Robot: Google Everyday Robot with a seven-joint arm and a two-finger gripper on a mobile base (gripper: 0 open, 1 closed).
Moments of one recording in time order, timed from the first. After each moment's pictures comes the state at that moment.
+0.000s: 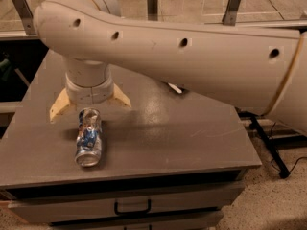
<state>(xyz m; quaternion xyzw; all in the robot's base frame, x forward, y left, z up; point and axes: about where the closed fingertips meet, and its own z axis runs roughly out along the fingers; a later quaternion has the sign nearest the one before) 0.500 0.149 0.838 -0.17 0.98 0.07 0.10</state>
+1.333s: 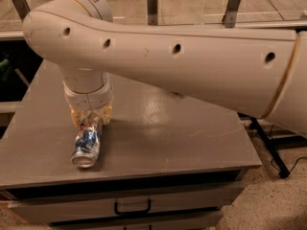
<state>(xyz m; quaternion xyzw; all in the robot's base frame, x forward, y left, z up) 0.489 0.140 0.833 -0.12 0.99 0.04 0.10</state>
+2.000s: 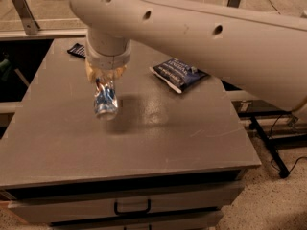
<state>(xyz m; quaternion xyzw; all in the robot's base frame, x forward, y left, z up) 0.583 0.122 0.896 -0.18 0.95 0.09 0.24</state>
